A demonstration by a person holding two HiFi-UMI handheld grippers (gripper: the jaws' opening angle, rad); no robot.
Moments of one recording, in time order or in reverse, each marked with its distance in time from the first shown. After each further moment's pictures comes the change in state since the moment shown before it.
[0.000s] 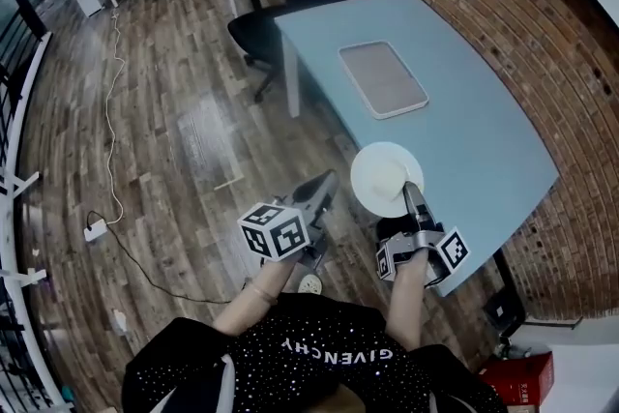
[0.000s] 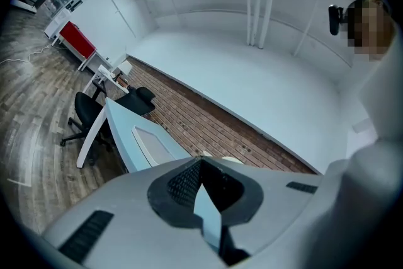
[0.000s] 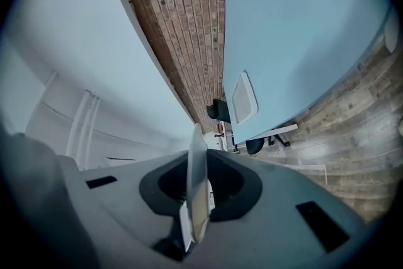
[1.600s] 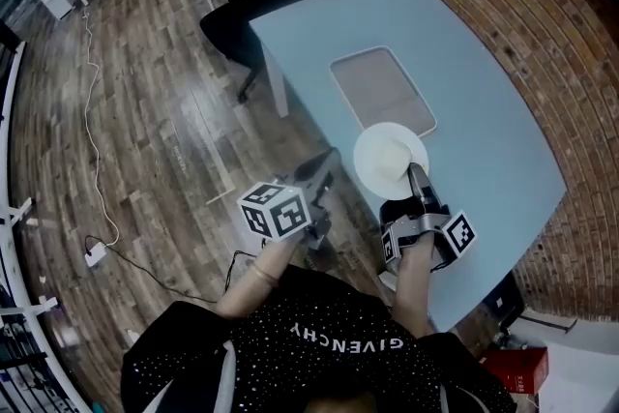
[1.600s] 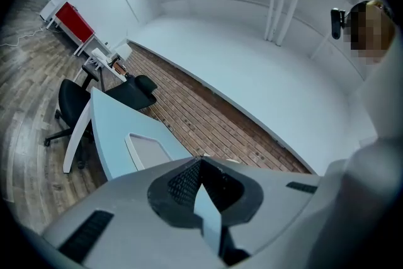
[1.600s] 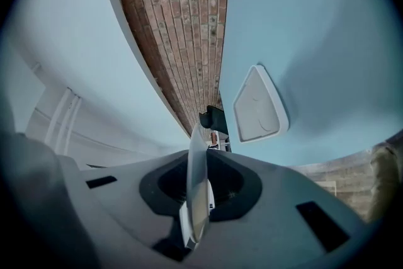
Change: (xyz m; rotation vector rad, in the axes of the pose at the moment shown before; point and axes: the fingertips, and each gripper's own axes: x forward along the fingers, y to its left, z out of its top) left arm 0.172 0.128 0.091 -0.059 0.075 -0.035; right arm 0.203 -0.018 0.066 -0.020 -0.064 -0.073
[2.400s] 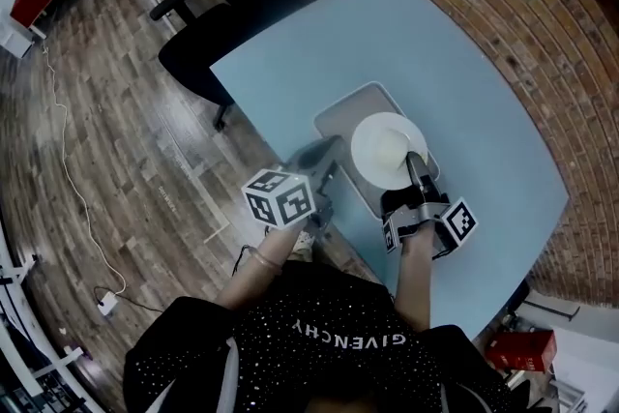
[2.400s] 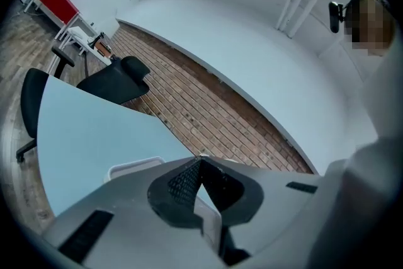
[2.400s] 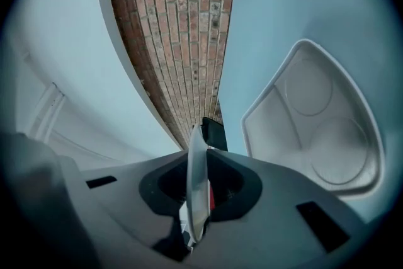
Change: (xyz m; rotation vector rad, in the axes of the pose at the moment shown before) left arm 0.194 0.118 0.093 -0.003 0.140 -0.094; right arm 0.207 -0.011 0.075 -0.038 -0.109 -0.053
